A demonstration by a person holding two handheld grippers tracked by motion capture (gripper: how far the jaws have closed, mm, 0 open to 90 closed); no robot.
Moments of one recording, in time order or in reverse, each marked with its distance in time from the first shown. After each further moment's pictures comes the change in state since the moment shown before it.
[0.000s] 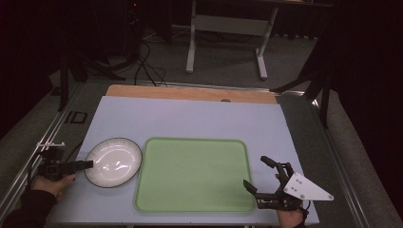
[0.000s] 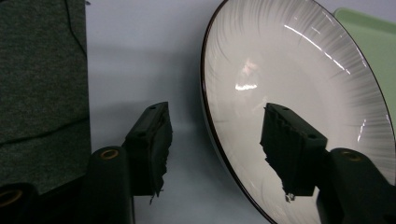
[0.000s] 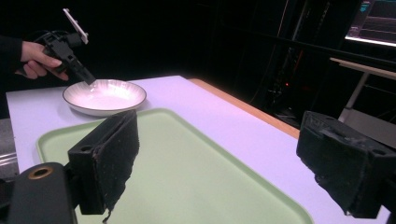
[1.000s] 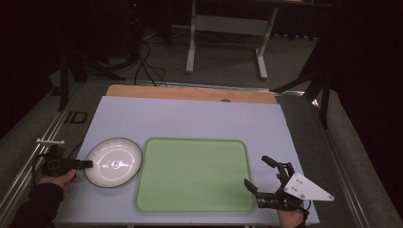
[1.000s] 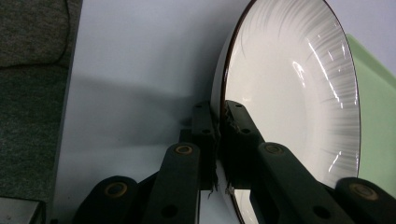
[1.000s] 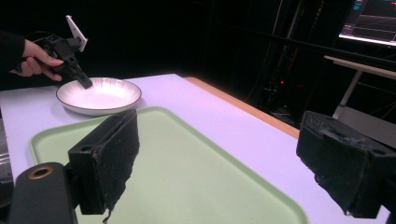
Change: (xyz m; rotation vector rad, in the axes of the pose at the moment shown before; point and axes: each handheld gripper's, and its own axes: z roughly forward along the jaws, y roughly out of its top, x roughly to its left) left arm 0.009 0.006 0.009 0.061 -0.069 -0.298; right arm 0.000 -0.001 -0.001 0.008 -0.023 0.000
